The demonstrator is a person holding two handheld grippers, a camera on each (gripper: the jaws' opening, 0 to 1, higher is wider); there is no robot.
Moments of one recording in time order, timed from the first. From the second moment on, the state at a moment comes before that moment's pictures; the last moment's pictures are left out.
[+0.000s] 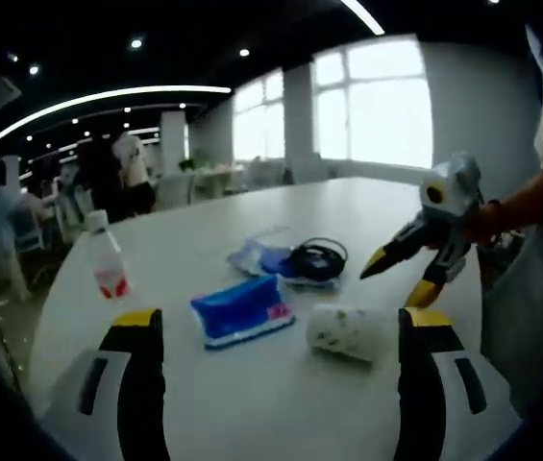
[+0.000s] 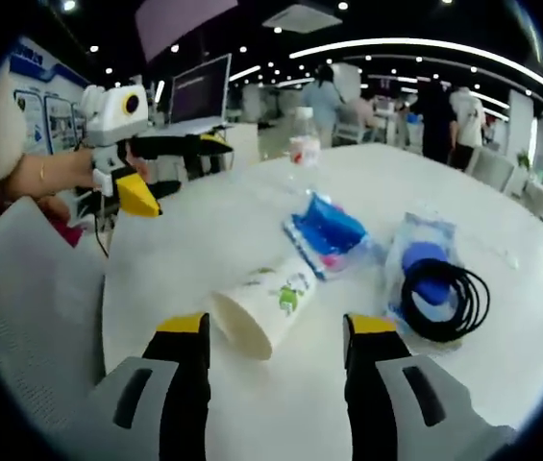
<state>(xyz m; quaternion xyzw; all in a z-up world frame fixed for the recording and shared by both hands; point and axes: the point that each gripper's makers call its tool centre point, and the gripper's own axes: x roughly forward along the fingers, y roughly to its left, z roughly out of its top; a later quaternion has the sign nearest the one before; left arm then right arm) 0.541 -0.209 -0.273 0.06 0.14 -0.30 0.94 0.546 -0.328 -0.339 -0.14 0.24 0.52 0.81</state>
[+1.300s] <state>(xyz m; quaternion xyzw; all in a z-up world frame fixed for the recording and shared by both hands) 0.499 -0.260 -0.285 0.10 0.14 -0.40 0.90 0.545 -0.319 -0.340 -0.15 0.25 0.51 0.81</state>
